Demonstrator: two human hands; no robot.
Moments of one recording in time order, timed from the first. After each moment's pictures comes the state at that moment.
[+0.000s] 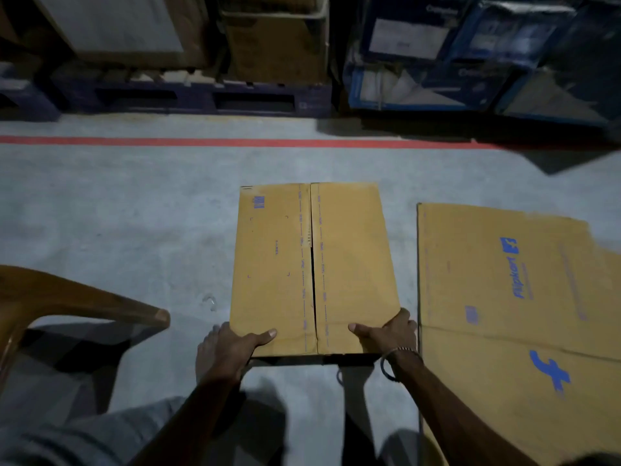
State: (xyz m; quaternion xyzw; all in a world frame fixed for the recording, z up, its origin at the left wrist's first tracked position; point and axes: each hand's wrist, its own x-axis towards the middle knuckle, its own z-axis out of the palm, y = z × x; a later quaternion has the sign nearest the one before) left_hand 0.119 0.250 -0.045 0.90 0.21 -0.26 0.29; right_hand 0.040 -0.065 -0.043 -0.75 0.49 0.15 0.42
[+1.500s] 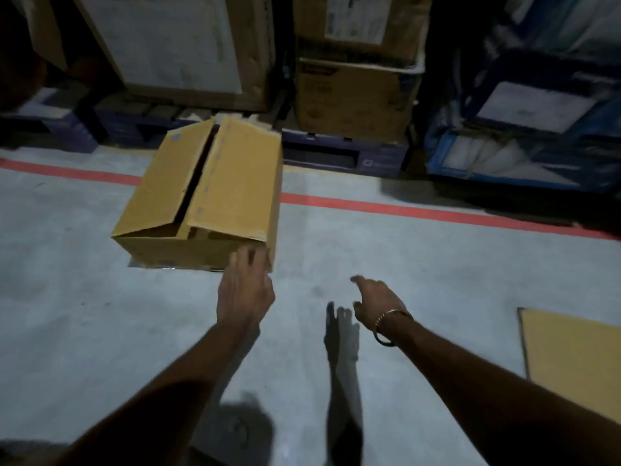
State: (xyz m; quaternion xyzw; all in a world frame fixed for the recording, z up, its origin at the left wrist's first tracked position) left_hand 0.491 0.264 -0.036 0.98 -0.09 0.08 0.15; right_hand 0.444 0.000 -0.061 -0.96 0.08 0.21 0.17
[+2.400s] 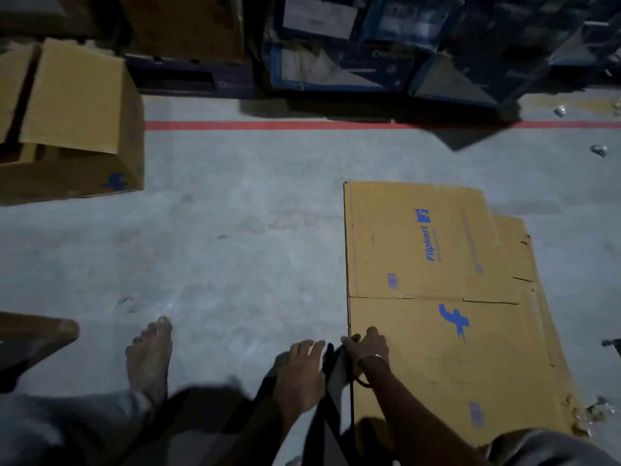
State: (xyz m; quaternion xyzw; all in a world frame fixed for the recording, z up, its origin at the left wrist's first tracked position) left_hand -0.035 0.045 -0.063 0.87 -0.30 -0.35 0.18; right_hand -0.076 -0.142 -0.100 -0.74 0.55 0.24 0.31
